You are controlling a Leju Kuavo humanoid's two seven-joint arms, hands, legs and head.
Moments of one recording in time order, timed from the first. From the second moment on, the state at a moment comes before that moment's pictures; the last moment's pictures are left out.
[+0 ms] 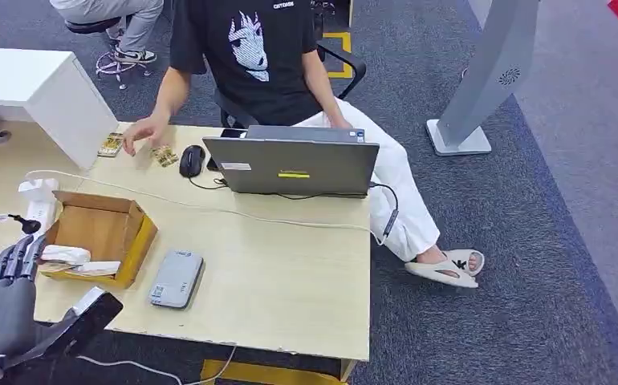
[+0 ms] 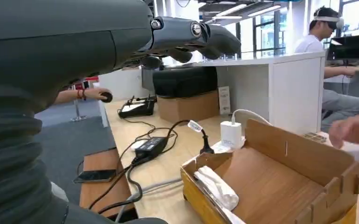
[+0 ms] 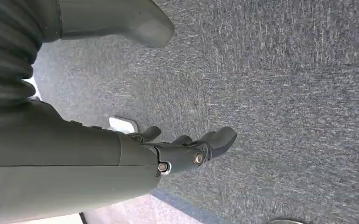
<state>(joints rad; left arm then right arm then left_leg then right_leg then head) 0.28 -0.24 0.65 -2.16 -1.44 -0.15 -0.23 0.05 0.26 -0.97 -0.90 1.27 0.25 0.24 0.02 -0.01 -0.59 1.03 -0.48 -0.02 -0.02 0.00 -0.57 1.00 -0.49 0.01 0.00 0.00</state>
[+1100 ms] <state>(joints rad) 0.27 -0.06 0.84 -1.89 -1.57 0.02 -0.09 0.06 0.26 -1.07 -0.88 1.51 0.22 0.08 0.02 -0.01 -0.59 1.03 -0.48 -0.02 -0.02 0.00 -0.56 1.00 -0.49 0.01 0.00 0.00</state>
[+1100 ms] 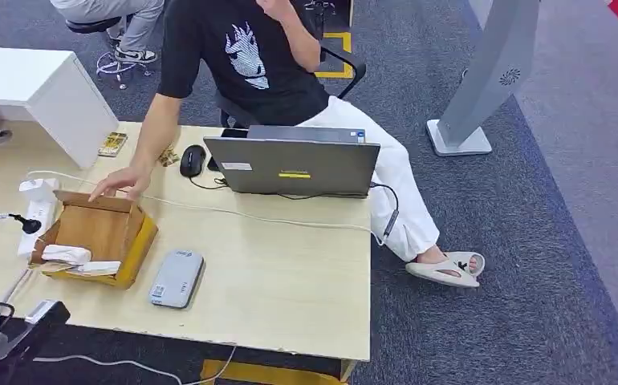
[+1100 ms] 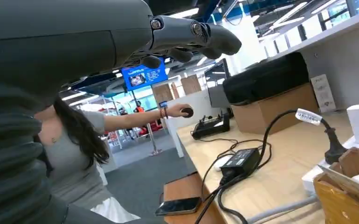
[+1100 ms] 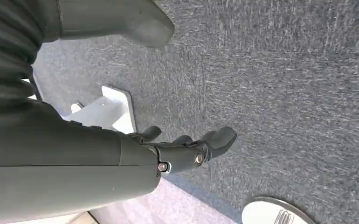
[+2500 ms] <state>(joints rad) 0.40 0.54 0.26 -1.65 -1.57 0.34 0.21 0.06 0.26 -1.11 -0.88 1.57 0.22 0.03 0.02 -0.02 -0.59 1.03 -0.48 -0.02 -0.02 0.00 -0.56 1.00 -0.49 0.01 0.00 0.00</state>
